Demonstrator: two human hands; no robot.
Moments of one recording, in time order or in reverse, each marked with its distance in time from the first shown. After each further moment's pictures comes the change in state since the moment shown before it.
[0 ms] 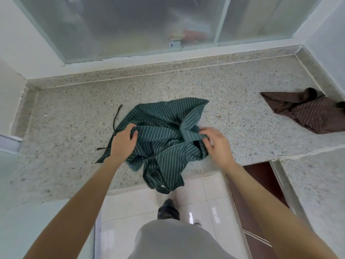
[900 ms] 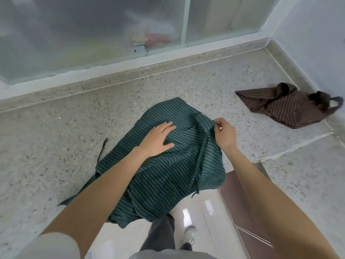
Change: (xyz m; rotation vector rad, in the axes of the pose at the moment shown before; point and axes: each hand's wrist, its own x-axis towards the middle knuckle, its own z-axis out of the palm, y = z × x) left_hand 0.087 0.125 0.104 0.133 -0.482 0.603; right_hand 0.055 0.092 -0.049 -0.034 0.138 0.660
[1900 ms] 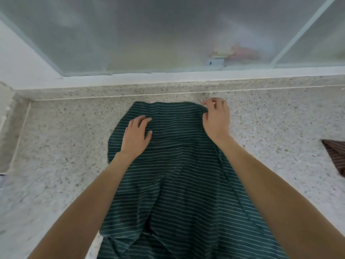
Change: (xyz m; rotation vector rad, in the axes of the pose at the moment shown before) left_hand -0.037 -0.226 -0.071 0.037 0.464 -0.500; right_hand 0.133 -0.184 0.207 -0.361 0.041 -0.669
